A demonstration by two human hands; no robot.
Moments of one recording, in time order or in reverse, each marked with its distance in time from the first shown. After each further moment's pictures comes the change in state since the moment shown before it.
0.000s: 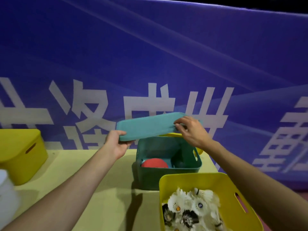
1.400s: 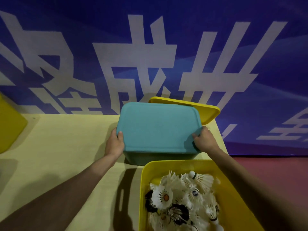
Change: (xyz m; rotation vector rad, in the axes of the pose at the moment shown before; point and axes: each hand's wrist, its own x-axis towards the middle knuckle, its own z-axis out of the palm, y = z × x) left_hand 0.152 -0.154 -0.061 1.293 0.262 0.263; right_hand -0.039 0.166 0.132 0.263 -0.368 0.960
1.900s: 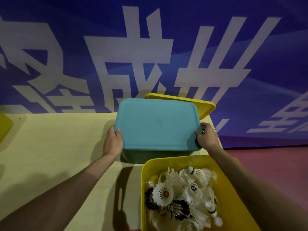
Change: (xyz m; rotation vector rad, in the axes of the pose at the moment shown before) left_hand 0.016 -0.013 0.010 0.034 0.020 0.042; right_hand -0.006 0.011 -0.001 0.177 0.131 0.020
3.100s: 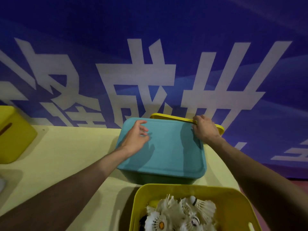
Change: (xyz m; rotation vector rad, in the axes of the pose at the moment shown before) left_hand -0.004 0.122 0.004 -0.017 -0.216 0.228; right_hand 0.097 -0.059 -0.018 -0.580 -0.003 -0.538
